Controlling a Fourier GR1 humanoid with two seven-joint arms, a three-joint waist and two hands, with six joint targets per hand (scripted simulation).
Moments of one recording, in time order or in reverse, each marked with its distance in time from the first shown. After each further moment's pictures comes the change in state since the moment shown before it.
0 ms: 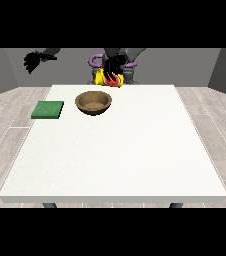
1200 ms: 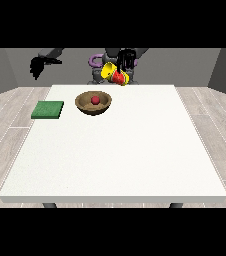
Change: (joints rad) left arm 0.070 -0.054 0.193 -0.131 0.065 0.001 0.036; right arm 0.028 0.038 -0.008 0.015 -0.009 -0.064 0.055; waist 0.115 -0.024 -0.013
